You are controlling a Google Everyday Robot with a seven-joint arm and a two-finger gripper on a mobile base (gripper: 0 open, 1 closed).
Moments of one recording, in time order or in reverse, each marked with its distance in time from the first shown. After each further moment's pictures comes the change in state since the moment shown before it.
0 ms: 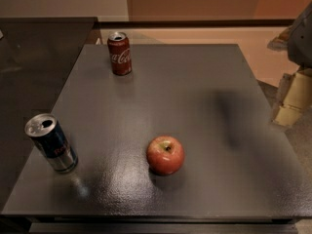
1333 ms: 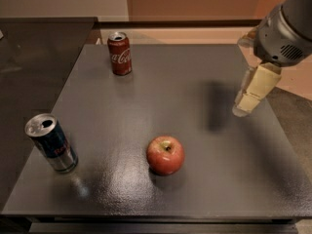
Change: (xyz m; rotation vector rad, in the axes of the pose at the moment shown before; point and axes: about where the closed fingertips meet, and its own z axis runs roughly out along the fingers) arm -0.044 -0.036 0.041 0.000 -0.164 -0.018
